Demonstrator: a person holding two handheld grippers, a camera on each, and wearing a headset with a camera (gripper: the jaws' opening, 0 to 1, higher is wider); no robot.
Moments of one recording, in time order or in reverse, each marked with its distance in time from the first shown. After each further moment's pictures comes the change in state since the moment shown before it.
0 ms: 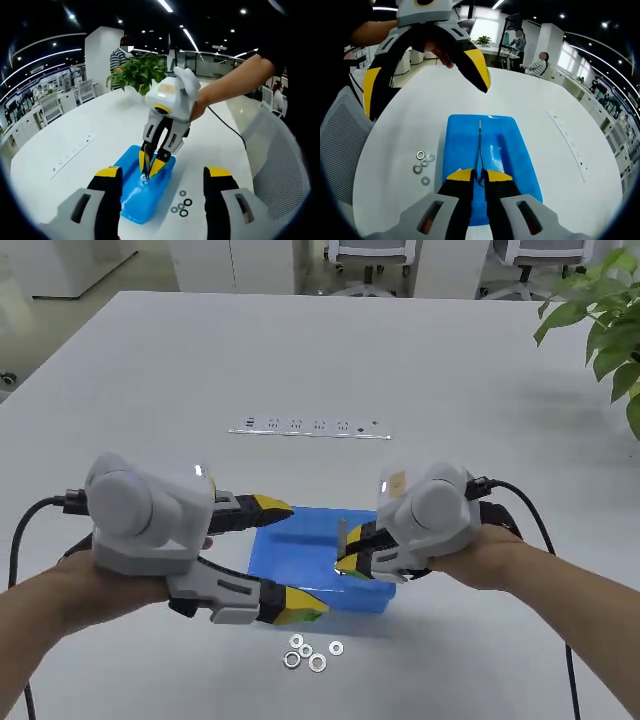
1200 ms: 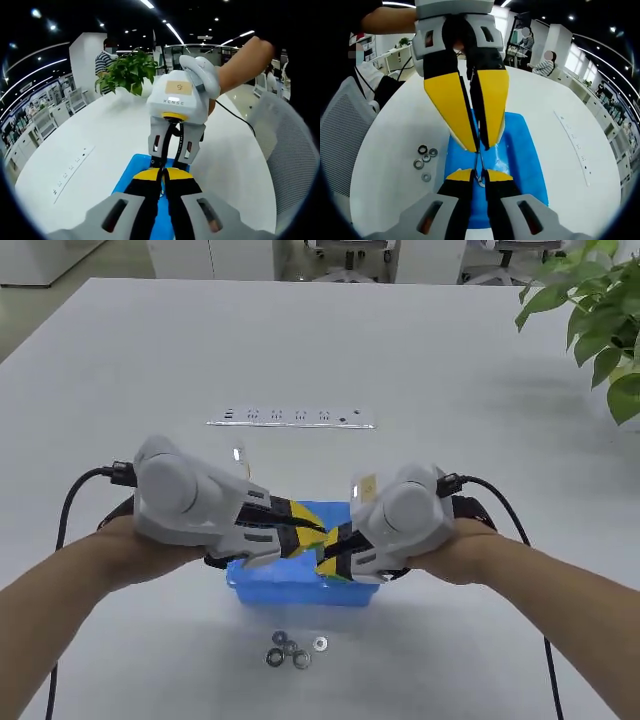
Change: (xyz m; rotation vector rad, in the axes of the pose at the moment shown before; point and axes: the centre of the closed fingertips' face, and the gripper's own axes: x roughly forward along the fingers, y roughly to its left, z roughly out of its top) left arm 0.041 0.018 0.002 0.144 0.026 -0.048; right arm 0.007 0.007 -0.007 -0.051 0.025 0.039
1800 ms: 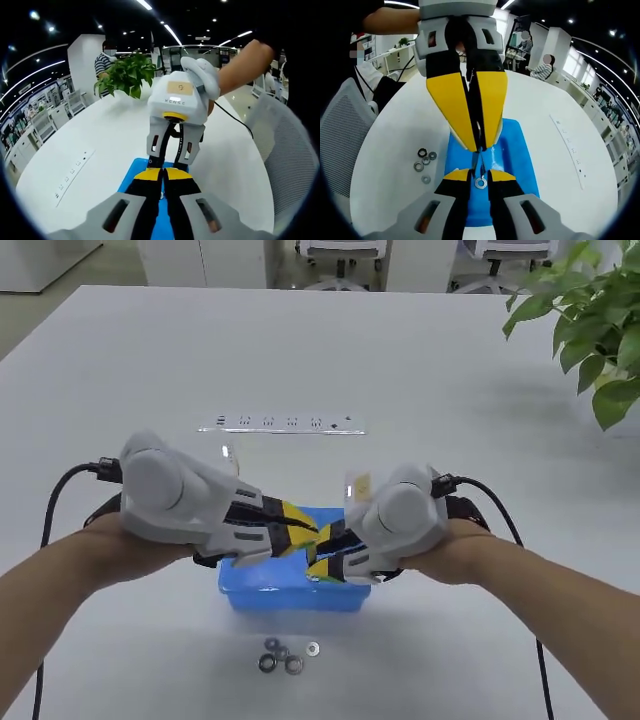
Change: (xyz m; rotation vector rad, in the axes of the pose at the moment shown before) left arm -0.007 0.001 0.012 0.011 -0.010 -0.008; right arm -0.011 -0.004 0.011 -0.015 -0.020 -0.028
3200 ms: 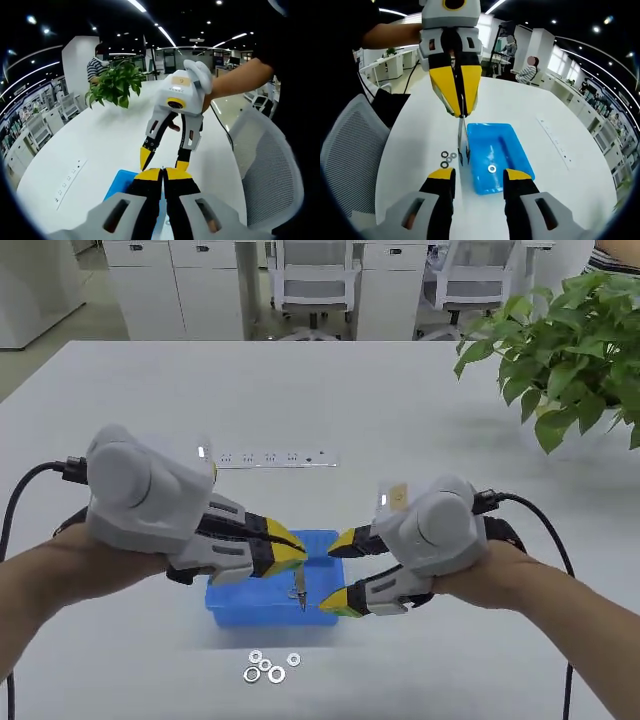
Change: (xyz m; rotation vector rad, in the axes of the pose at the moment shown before) left arm -0.029 -0.051 0.046 0.006 -0.004 -0.072; right arm -0.078 0.036 0.009 0.091 -0.039 -0.109
